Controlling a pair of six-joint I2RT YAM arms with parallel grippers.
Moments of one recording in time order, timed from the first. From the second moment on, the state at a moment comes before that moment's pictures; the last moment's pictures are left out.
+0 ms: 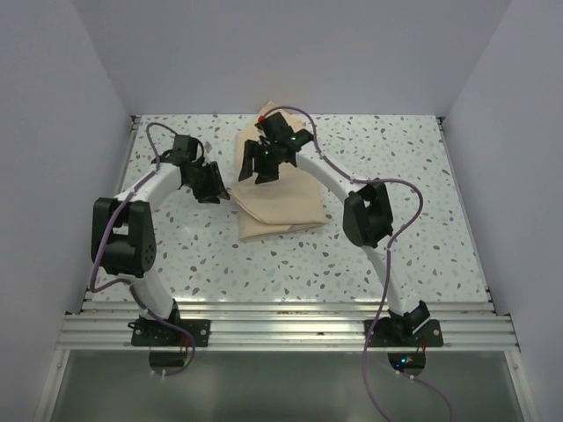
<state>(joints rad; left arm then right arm) -0.11 1.77 1.25 -0.59 0.33 -0.40 0.64 2.43 2.30 -0.74 -0.32 0.65</state>
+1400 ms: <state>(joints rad) 0.03 1.87 1.24 -0.45 0.64 -0.51 0.35 1.93 1.64 -0.94 -0.47 0.32</state>
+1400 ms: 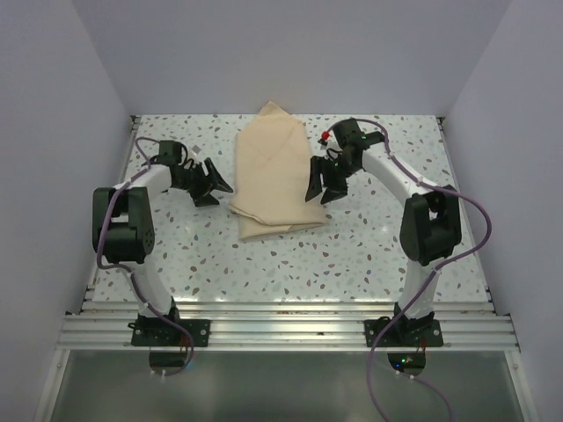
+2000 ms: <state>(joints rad) -0.07 1.97 1.23 -0.42 0.74 -0.48 0.35 1.99 1.65 -0.94 -0.58 0.33</state>
